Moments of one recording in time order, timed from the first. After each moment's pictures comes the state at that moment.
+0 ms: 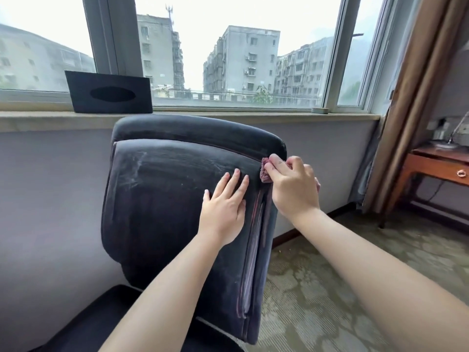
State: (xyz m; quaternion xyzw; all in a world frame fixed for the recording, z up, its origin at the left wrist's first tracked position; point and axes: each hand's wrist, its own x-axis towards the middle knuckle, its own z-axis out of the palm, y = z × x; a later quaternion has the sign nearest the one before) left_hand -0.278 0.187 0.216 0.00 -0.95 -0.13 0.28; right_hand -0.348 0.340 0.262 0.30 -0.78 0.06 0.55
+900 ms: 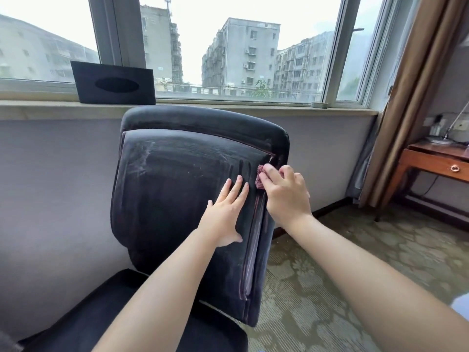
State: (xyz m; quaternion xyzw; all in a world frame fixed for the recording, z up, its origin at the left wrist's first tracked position) left_hand -0.244 0.182 0.203 -0.04 -0.99 -0.08 0.12; right_hand -0.314 0.338 0.226 0.32 -0.79 0.00 0.53
